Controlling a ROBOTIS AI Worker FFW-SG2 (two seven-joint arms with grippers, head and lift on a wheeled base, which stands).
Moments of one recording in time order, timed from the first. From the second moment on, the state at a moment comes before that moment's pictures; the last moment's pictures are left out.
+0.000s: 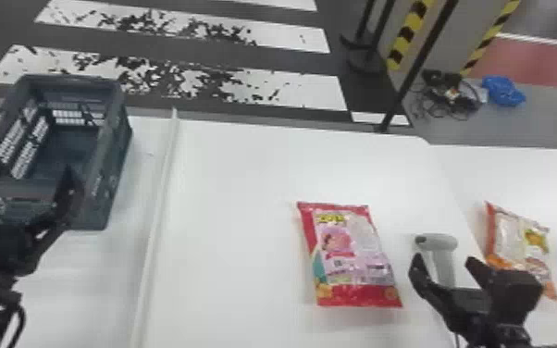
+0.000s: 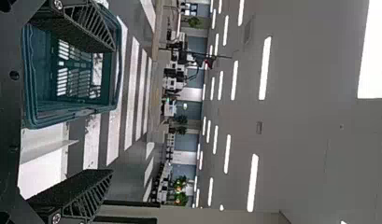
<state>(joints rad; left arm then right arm) 0.46 0.28 -0.02 -1.78 0.32 -0.40 -0.03 0.57 -0.05 -0.38 -1.82 -0.06 0.09 0.19</state>
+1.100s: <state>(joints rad) 0.49 0.26 -0.03 -1.78 0.31 -0.40 -0.03 0.44 -0.11 -0.39 -1.57 -0.03 0.06 0.22</state>
